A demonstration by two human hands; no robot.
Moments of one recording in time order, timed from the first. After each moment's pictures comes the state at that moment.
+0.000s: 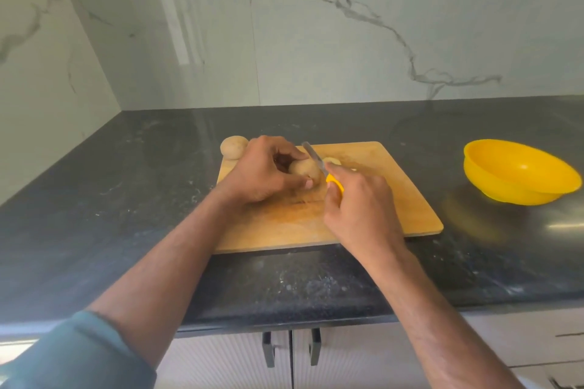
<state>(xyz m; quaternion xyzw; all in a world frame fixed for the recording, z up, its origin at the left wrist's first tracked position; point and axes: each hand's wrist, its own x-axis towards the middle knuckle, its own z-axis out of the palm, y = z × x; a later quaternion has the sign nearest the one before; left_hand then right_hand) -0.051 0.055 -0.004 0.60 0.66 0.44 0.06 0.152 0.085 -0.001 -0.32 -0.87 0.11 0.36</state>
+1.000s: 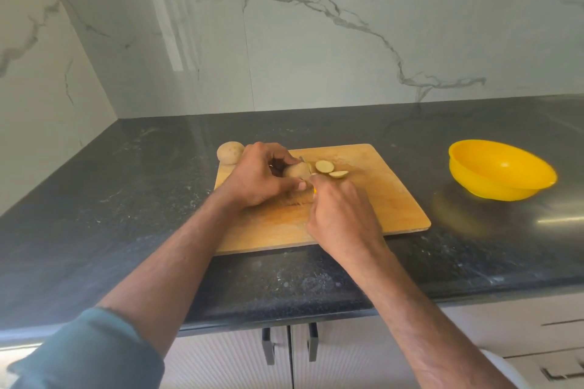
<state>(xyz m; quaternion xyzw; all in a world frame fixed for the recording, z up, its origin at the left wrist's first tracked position) -0.048 0.052 -0.002 0.62 0.66 0.43 0.06 0.148 0.065 0.011 -0.35 -0.90 0.08 0.23</state>
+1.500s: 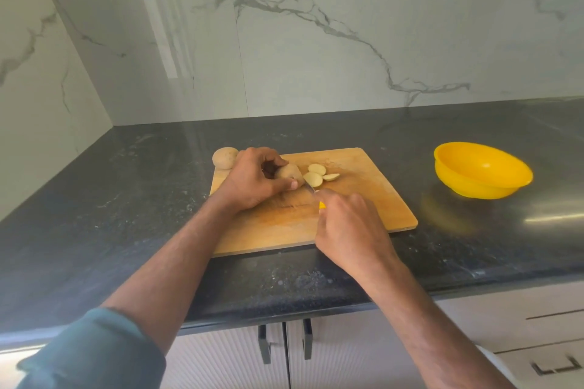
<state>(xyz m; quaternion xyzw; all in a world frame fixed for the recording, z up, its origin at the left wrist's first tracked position) -0.051 0.052 -0.006 0.59 0.69 0.42 0.04 0.173 0.063 0.004 -0.36 -0.90 0.08 0.24</state>
